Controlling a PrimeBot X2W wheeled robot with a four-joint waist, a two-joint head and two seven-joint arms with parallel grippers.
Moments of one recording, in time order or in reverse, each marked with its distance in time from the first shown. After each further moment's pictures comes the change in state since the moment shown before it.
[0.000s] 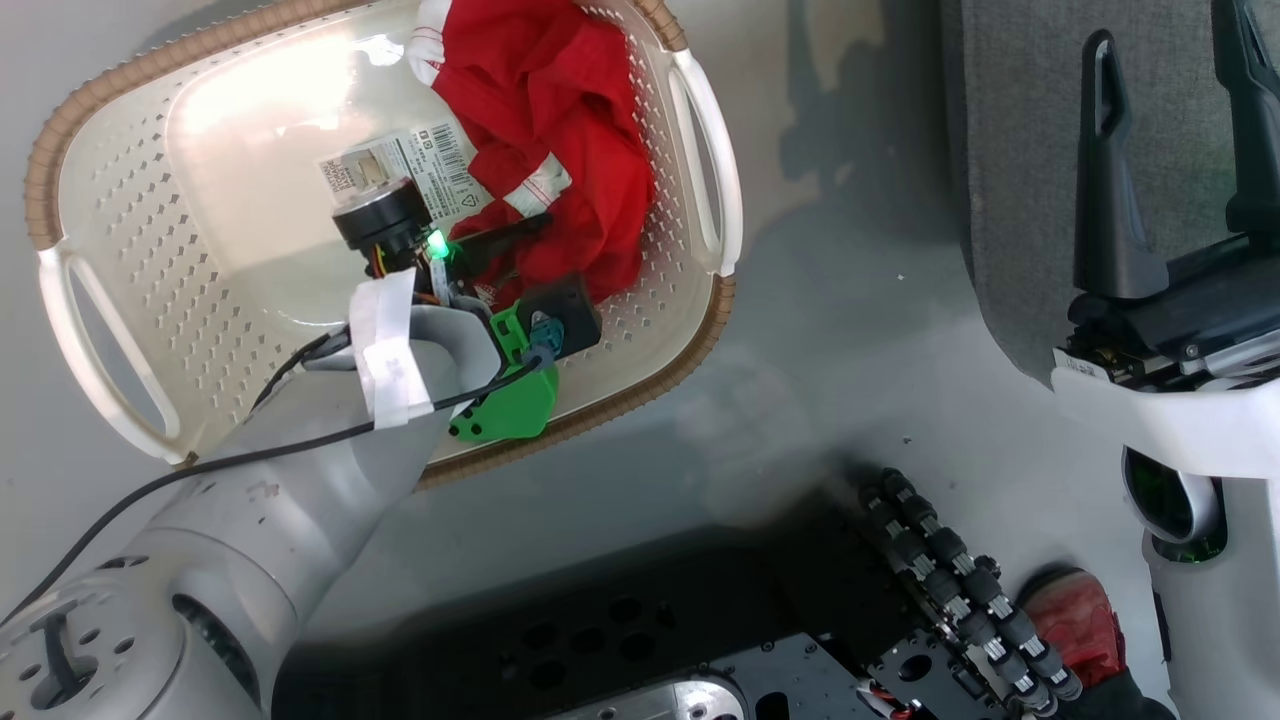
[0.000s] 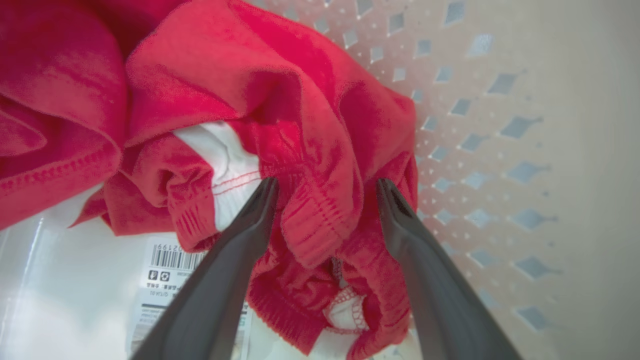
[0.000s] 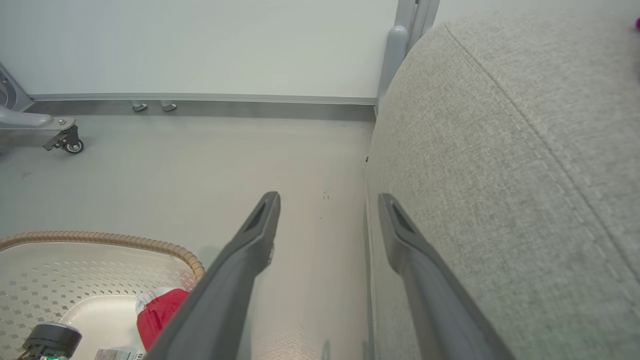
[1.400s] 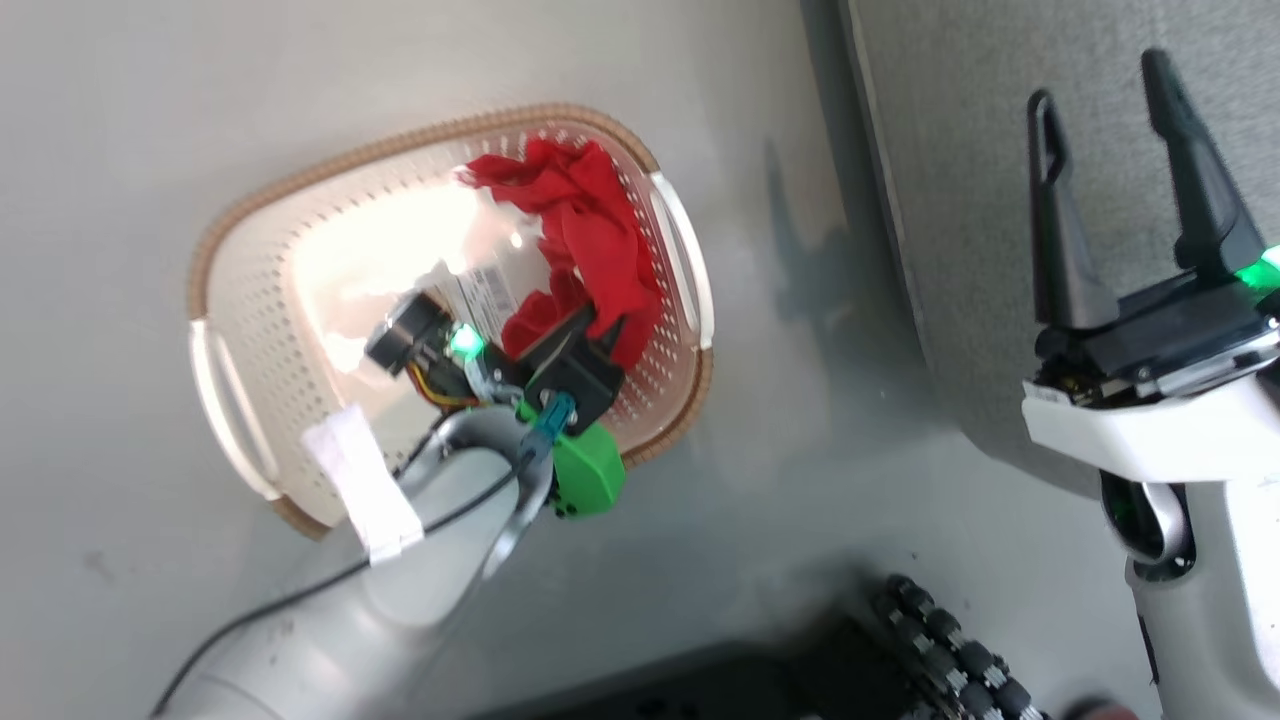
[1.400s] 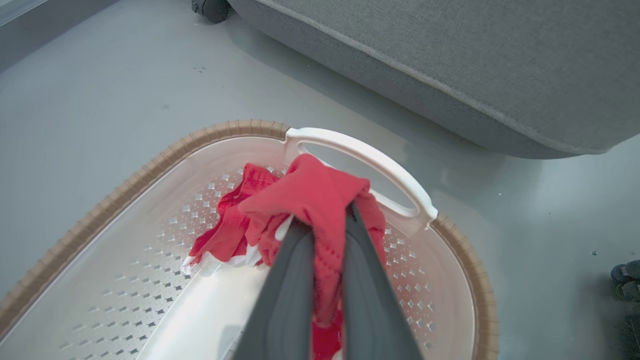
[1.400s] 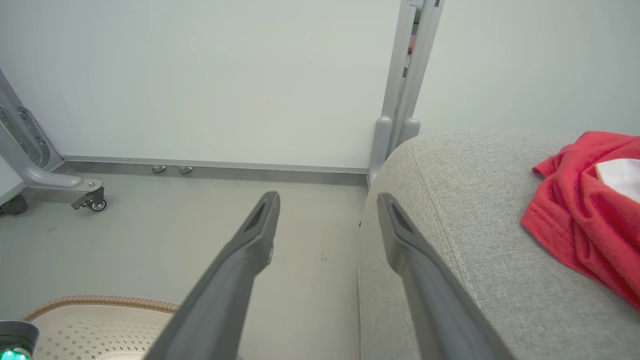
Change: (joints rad) left arm 0.300 0.024 0.312 -0.392 -0.069 0.184 0.000; right arm 0.034 -0.019 0.030 0.072 0.000 0.000 0.000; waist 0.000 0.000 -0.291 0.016
